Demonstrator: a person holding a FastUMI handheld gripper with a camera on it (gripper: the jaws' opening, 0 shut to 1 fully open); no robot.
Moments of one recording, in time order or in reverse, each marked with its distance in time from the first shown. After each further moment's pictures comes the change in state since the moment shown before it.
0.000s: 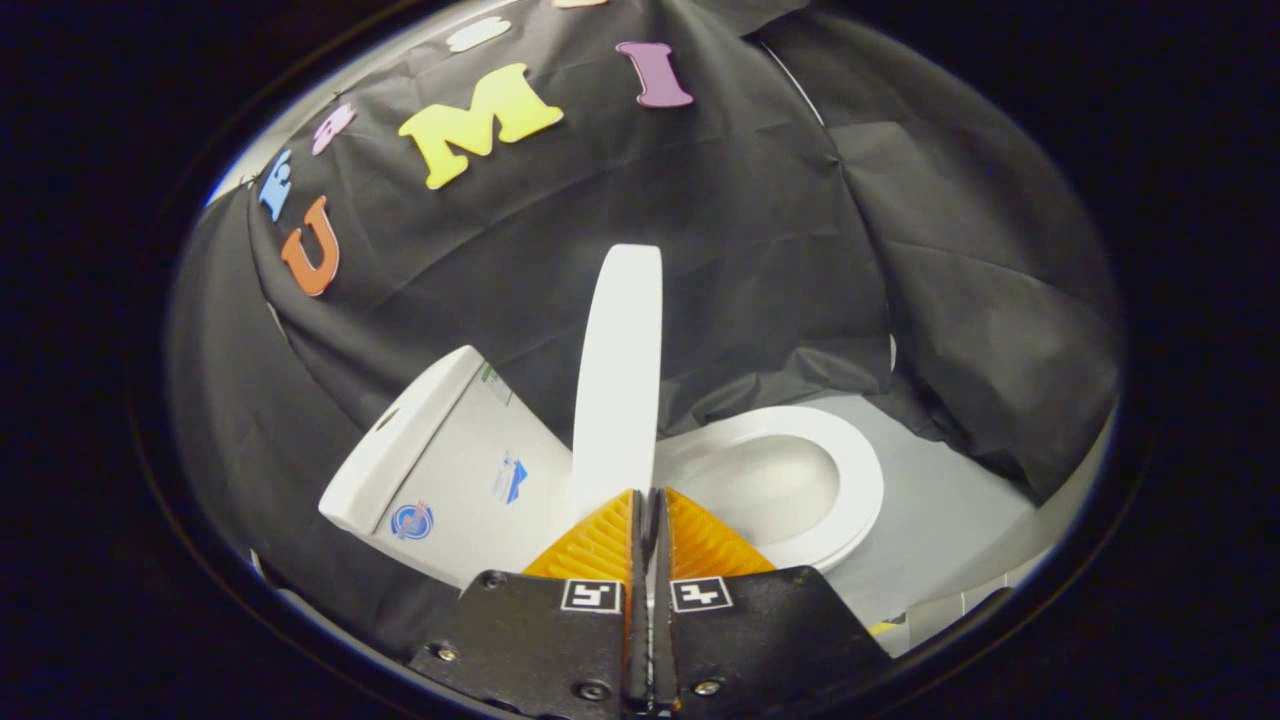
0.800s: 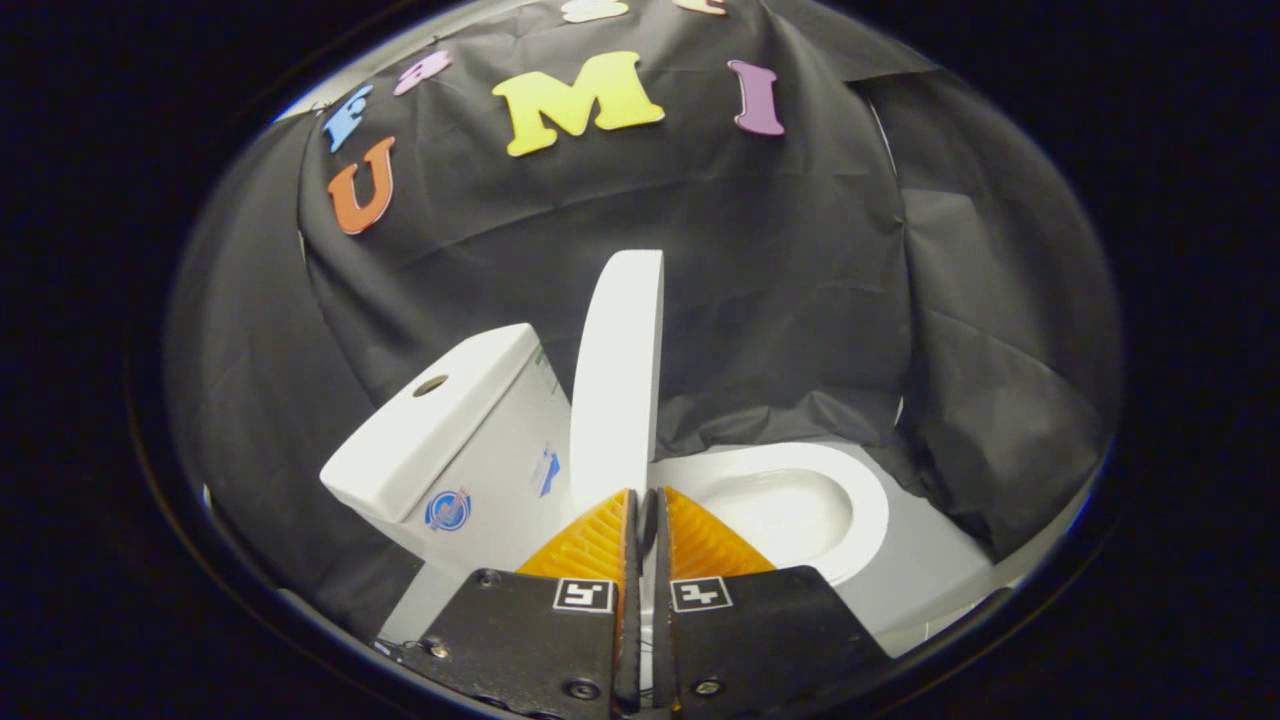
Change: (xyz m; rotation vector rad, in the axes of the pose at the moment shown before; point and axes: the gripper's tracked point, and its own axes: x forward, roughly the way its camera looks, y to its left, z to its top) arm -0.003 0.080 -0.007 -0.226 -0.026 -0.035
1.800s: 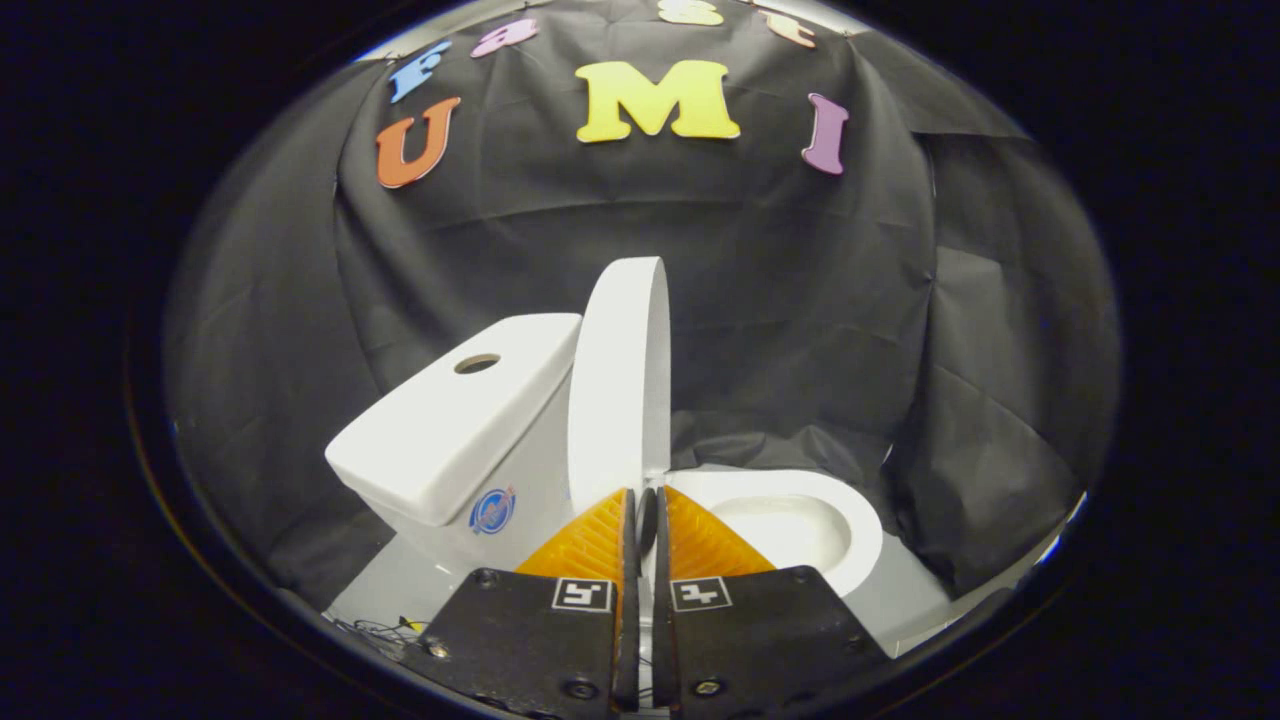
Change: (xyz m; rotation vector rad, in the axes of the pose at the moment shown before) arm 0.007 0.072 -0.005 -0.170 -0.033 -0.047
